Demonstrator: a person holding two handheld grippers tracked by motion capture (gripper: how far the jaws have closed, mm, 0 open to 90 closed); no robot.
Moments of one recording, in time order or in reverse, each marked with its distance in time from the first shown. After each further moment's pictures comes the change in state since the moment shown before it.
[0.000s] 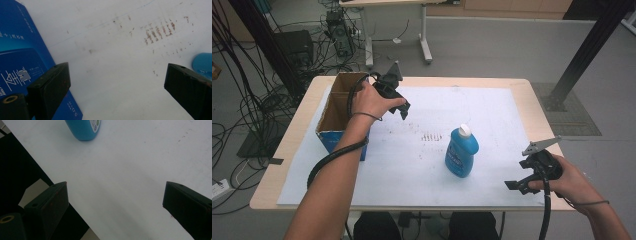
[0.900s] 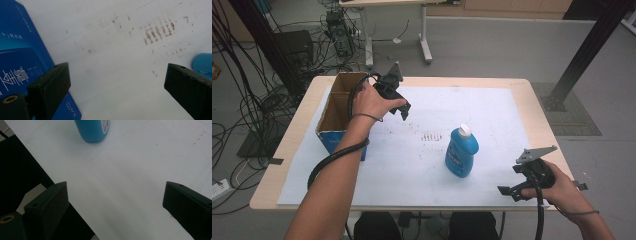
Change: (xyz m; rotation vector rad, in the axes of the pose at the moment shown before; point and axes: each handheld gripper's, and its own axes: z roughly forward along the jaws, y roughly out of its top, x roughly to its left) left arm -0.002 -0.001 0.001 0.000 0.002 -0.004; right arm 0.017 -0.018 0.016 -0.058 0.000 -0.017
